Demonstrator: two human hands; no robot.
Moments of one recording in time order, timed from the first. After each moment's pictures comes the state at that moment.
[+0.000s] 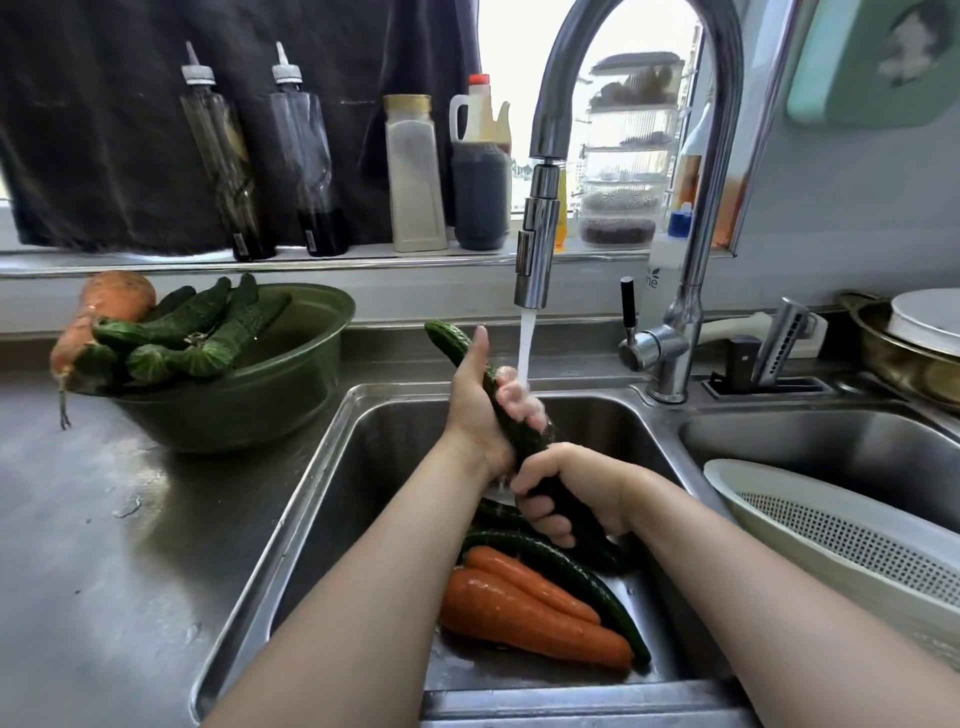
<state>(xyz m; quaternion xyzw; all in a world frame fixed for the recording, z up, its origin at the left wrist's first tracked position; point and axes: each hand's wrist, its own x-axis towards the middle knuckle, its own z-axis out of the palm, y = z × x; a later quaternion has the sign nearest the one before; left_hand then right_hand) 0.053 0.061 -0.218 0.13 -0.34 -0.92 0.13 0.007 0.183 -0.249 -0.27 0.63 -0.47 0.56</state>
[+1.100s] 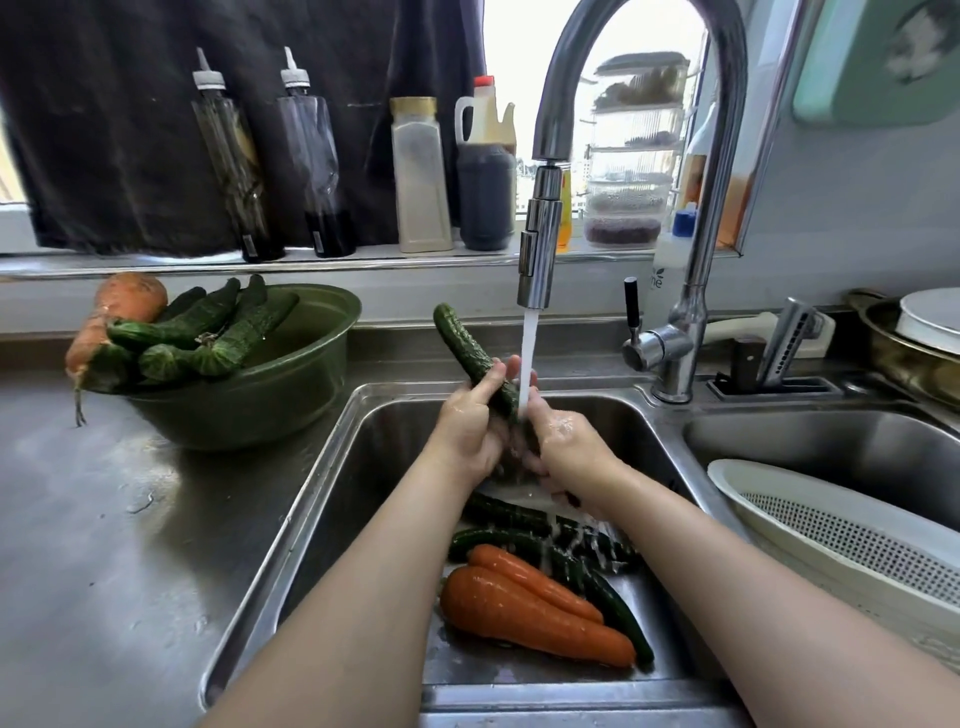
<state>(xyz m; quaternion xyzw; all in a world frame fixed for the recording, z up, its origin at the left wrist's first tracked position) 0.053 0.048 -0.235 0.18 -0.39 -0.88 0.20 0.020 0.163 -0.243 -0.24 0.74 -0.60 0.21</state>
